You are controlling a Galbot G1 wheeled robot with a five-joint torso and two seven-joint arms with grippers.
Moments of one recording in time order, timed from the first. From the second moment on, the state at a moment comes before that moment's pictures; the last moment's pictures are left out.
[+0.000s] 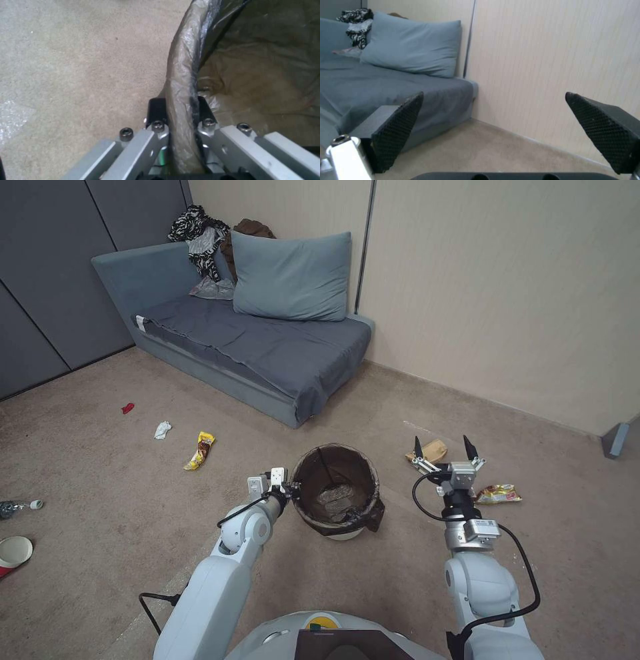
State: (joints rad) left arm 1.18 -1.40 -0.25 -1.76 -0.59 0.71 -0.15; right arm -1.51 1.55 0.71 2.06 -0.03 0.20 -0.05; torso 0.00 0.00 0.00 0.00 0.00
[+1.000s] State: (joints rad) left arm 1.42 -1.40 -0.39 -2.19 -0.22 0.57 -0.10; right arm -1.49 1.57 0.67 2.03 -0.01 0.22 -0.04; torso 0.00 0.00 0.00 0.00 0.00
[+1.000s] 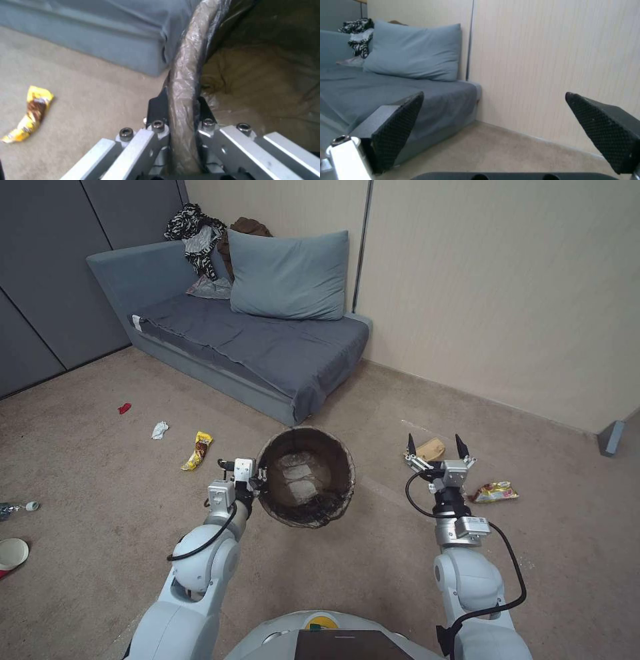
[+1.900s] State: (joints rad) left arm 1.46 -1.42 -0.41 -2.20 -0.12 0.49 -0.08; right arm -1.50 1.57 0.69 2.04 0.00 0.20 0.01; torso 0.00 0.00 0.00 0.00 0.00
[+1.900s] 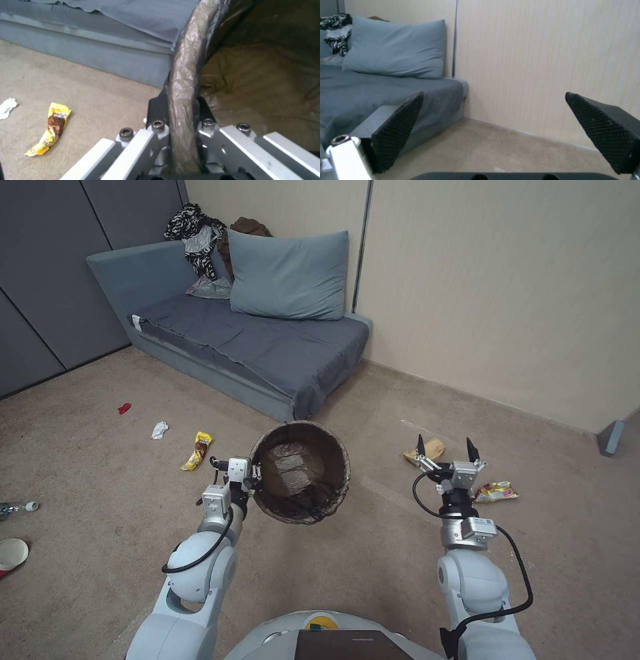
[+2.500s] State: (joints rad) left arm 1.45 -1.42 -0.41 -2.18 -0.12 0.48 -0.07; right arm -1.50 1.57 0.70 2.03 0.01 0.20 0.01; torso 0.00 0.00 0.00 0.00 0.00
